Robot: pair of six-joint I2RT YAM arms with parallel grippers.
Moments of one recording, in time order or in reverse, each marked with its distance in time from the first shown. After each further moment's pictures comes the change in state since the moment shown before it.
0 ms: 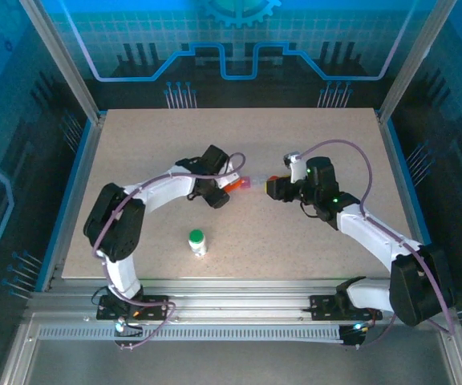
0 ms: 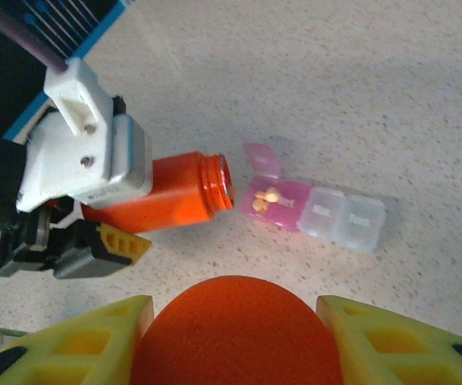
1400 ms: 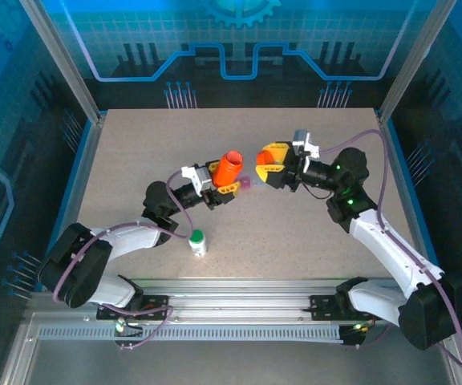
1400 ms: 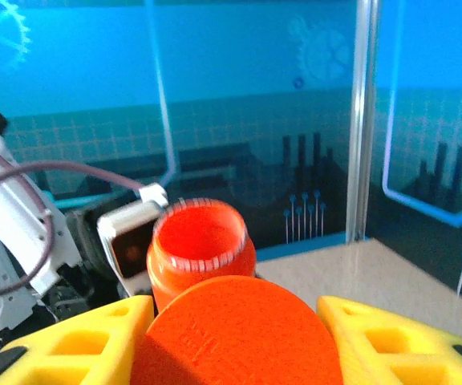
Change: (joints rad) left arm 0.032 -0.383 -0.705 1.801 0.655 -0.366; right arm -0.003 -0.152 0.117 0.477 -0.526 -0.050
